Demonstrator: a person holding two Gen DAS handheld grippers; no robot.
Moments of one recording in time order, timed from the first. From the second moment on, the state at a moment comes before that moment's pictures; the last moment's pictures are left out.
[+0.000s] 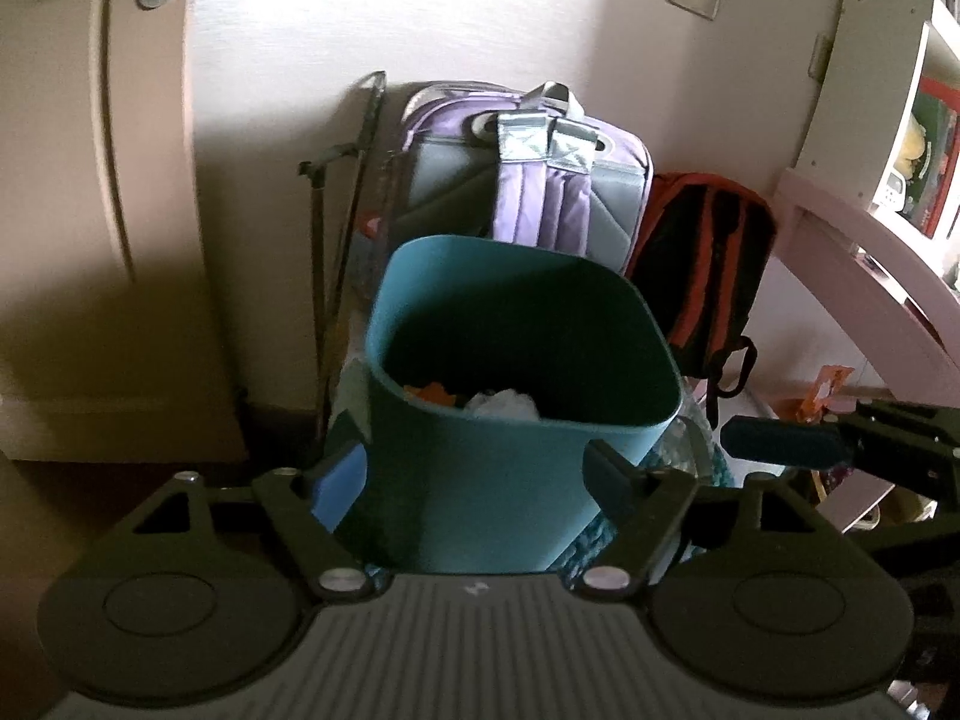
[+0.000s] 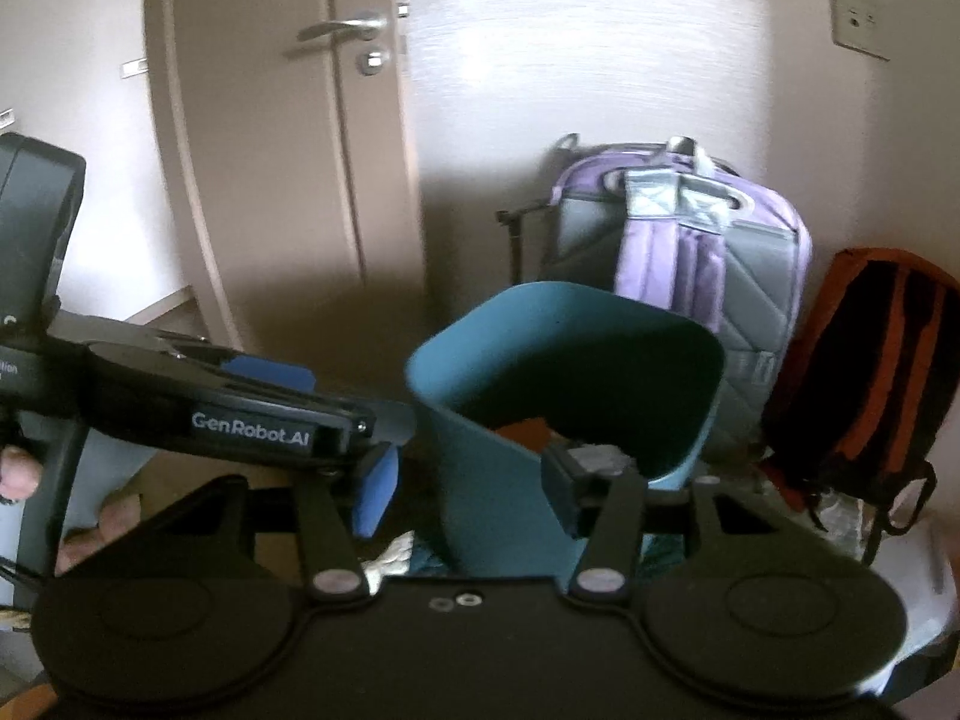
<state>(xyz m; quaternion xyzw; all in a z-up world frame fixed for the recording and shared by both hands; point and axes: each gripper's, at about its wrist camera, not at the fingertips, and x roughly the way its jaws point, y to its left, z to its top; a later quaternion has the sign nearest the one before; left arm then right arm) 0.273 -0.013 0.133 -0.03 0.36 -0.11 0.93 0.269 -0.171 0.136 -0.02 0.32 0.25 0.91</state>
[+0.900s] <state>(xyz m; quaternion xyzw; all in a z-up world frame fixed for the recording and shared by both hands) 0.258 0.215 -0.062 -0.09 0.43 0.02 0.90 0.274 0.016 -0.061 -0.08 0.44 0.37 0.81</state>
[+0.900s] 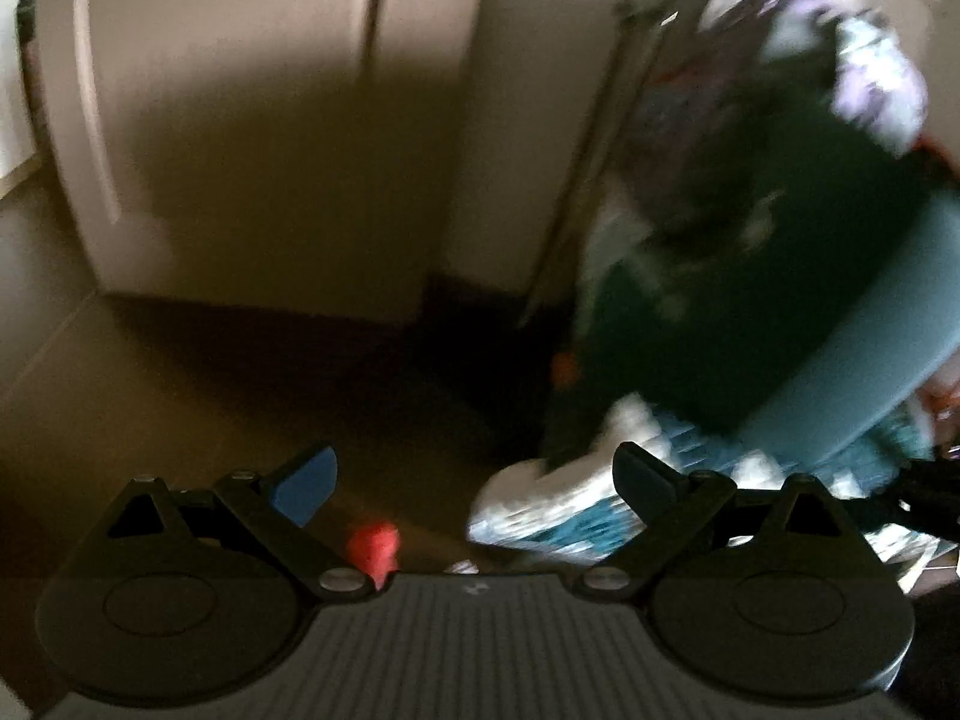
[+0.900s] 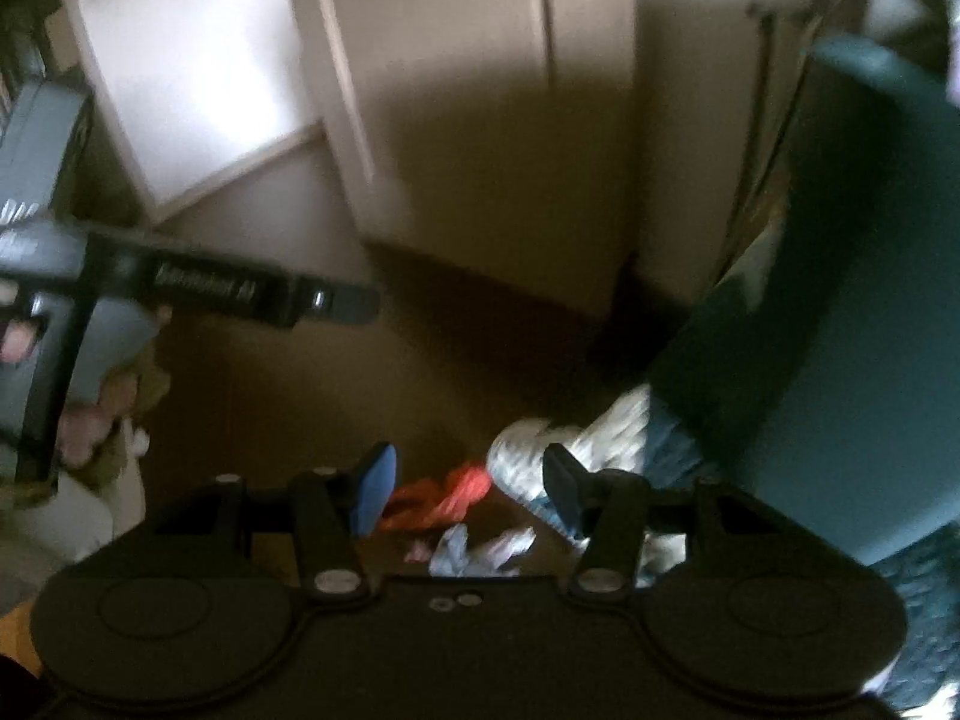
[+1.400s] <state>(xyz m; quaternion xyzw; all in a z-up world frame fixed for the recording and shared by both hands) 0.310 0.294 -0.291 -0.12 0.55 0.09 0.82 0.287 0.094 -0.277 -0.18 0.54 0.40 0.72</state>
